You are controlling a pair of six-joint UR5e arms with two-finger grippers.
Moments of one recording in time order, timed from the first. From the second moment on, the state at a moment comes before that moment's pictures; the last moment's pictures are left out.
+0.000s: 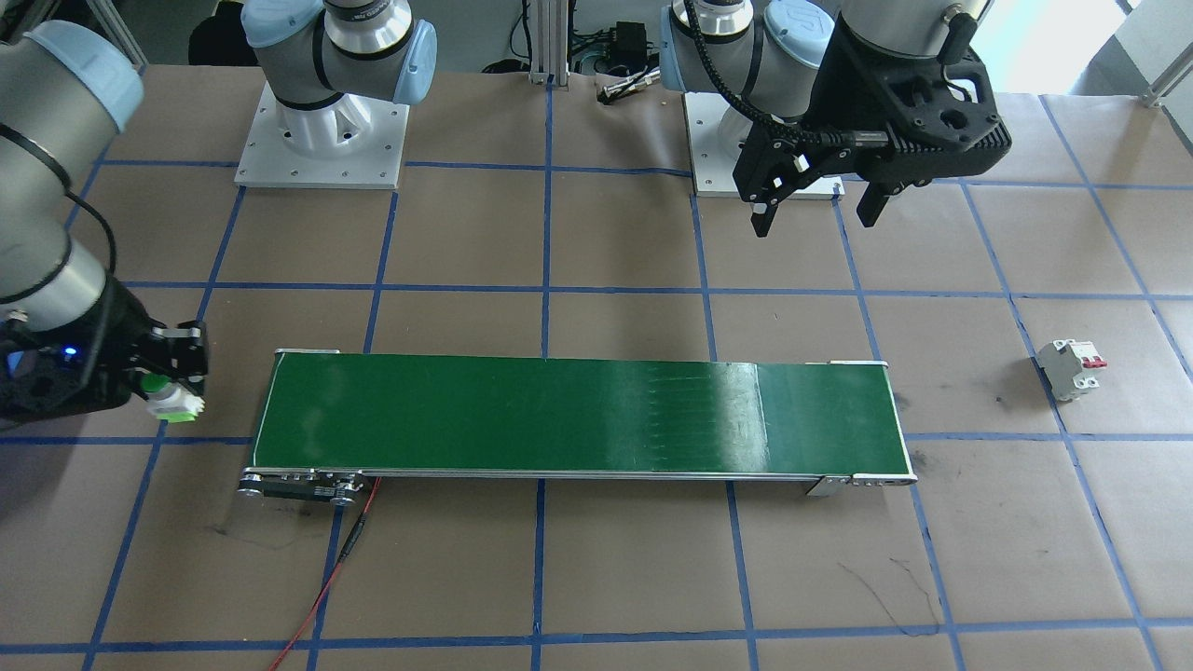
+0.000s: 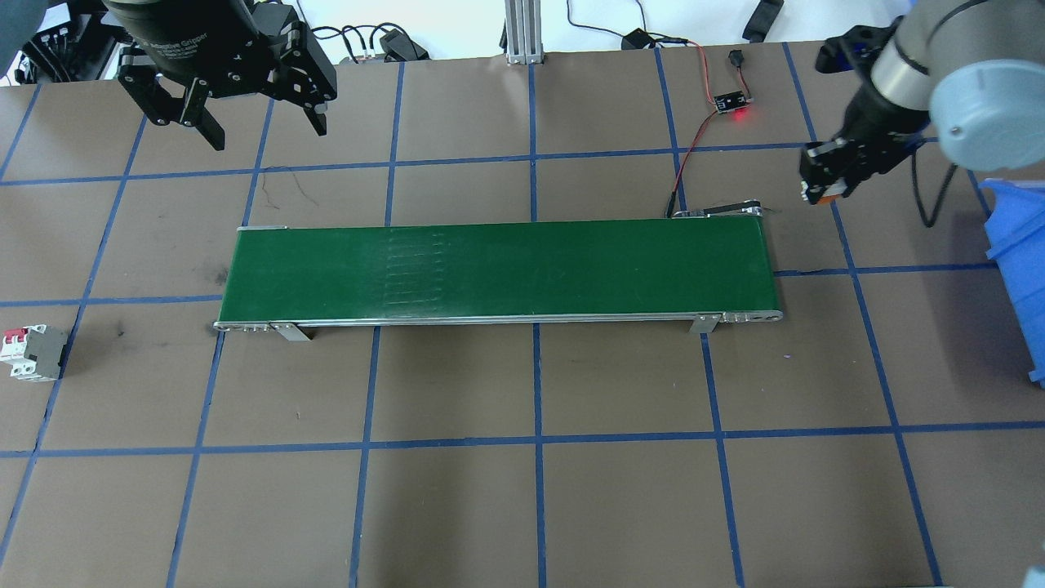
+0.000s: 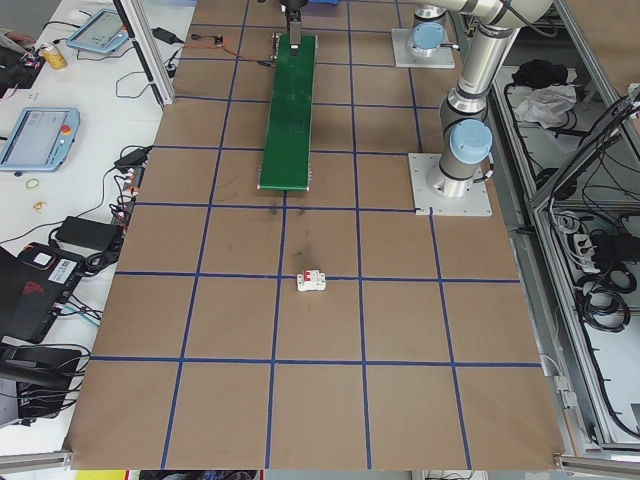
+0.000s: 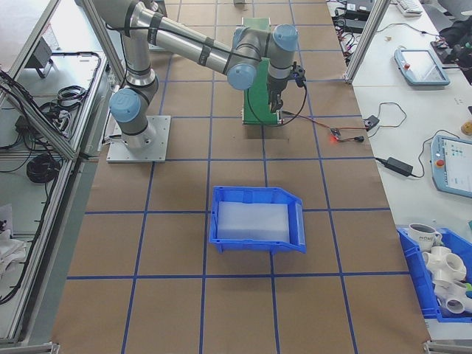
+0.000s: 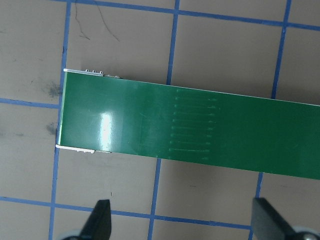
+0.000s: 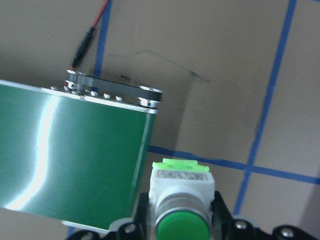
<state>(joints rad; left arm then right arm) -1.62 -1.62 -1.36 -1.67 1.60 -0.18 1.32 -1.38 1.69 -1.88 -1.54 -0.45</state>
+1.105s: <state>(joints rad) -1.62 -1.61 -1.35 -1.68 1.54 -0.18 0.67 -1.32 1.68 -2.02 -1.62 -2.12</state>
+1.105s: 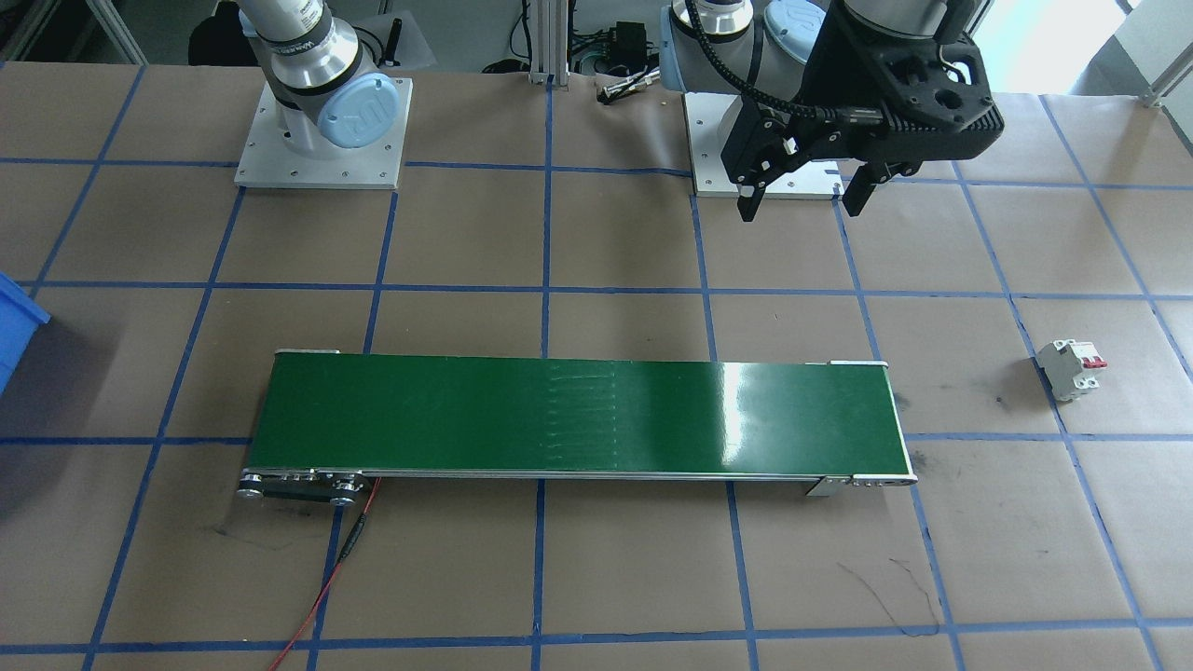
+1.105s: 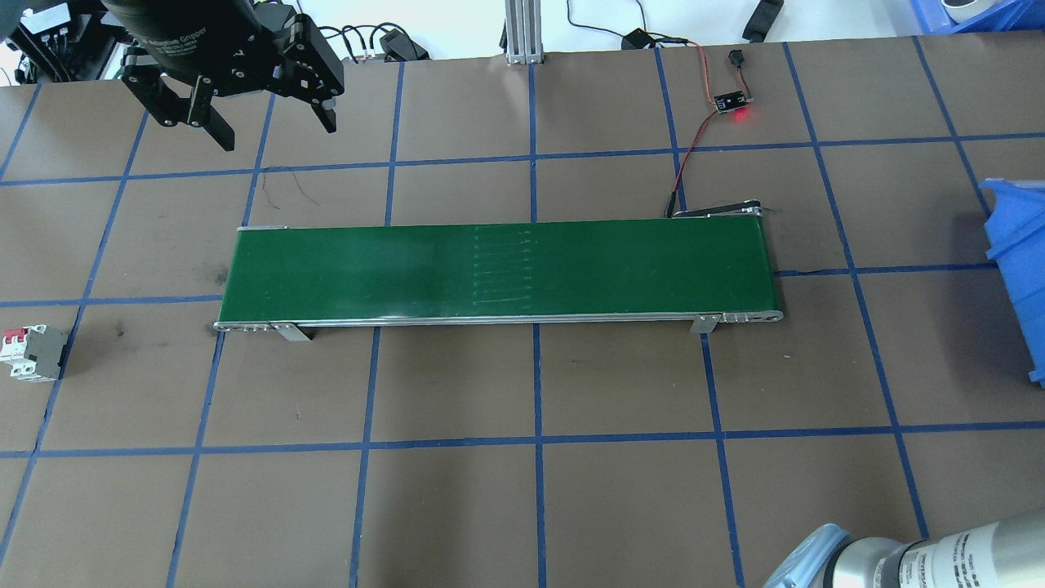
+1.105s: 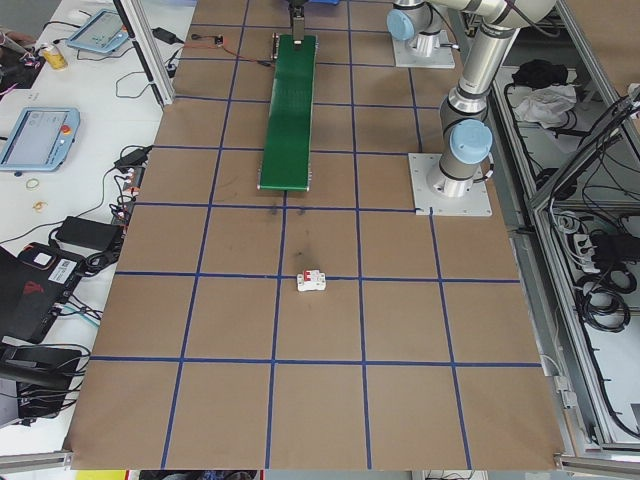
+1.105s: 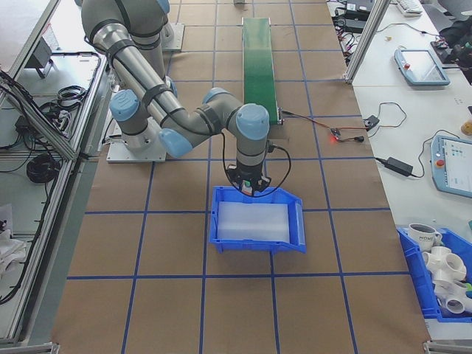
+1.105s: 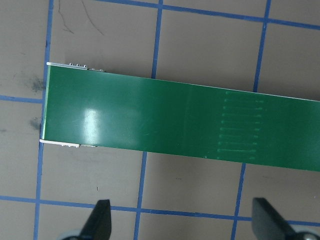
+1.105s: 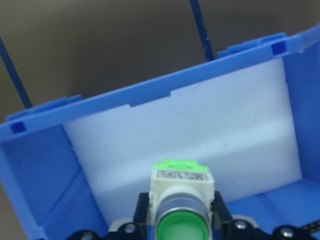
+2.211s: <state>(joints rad) -1.62 -1.61 -1.37 -1.56 1.55 -0.18 0.65 -1.11 1.69 -2.20 -1.56 -2.37</state>
